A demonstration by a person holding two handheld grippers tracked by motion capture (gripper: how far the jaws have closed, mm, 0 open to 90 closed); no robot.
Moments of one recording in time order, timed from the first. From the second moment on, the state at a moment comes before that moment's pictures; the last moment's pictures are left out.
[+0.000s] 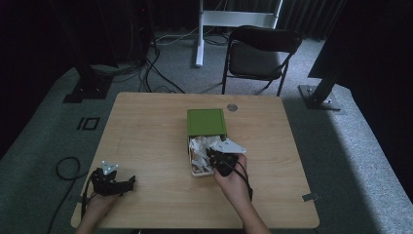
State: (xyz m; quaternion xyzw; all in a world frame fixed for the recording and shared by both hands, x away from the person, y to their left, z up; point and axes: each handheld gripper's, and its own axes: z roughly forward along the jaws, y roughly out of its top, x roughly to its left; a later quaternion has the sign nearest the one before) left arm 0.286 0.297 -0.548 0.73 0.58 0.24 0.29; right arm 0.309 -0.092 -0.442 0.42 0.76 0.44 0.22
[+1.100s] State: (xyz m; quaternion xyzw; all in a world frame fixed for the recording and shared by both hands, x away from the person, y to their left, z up) left arm 0.286 0.297 -0.548 0.73 0.58 0.24 0.29; right arm 0.316 -0.173 -0.398 0.46 0.69 0.48 0.28
